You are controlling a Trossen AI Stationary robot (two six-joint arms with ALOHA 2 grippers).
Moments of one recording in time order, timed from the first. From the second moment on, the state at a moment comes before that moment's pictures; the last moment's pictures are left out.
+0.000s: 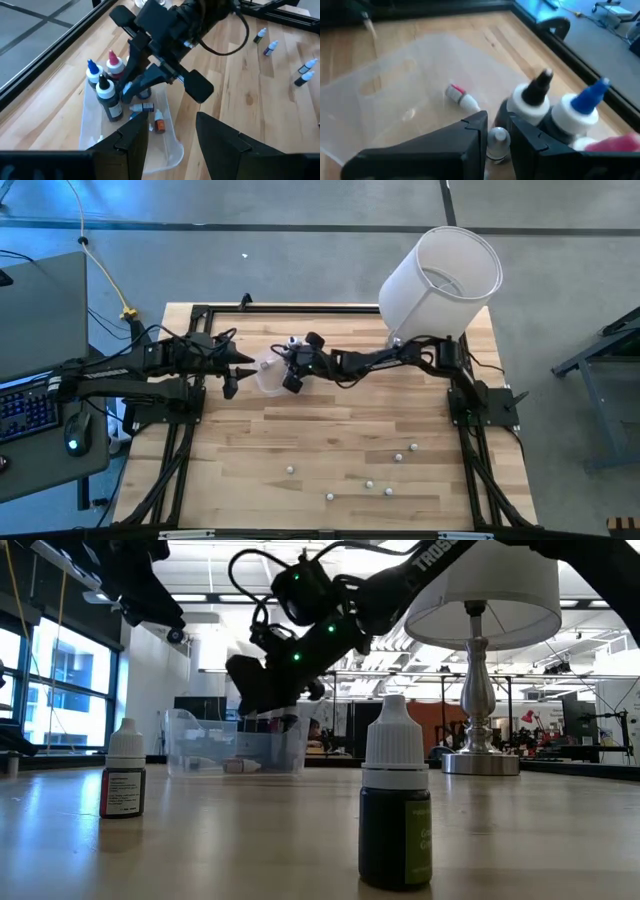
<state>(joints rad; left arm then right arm) 0.18 0.61 0.68 -0.58 -0.06 -0.15 -0.13 2.18 1.49 0.17 0.33 0.07</state>
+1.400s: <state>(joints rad) 0.04 0.61 0.51 -0.19 0.42 -0.13 0.25 1.84 1.49 -0.32 0.24 -0.02</state>
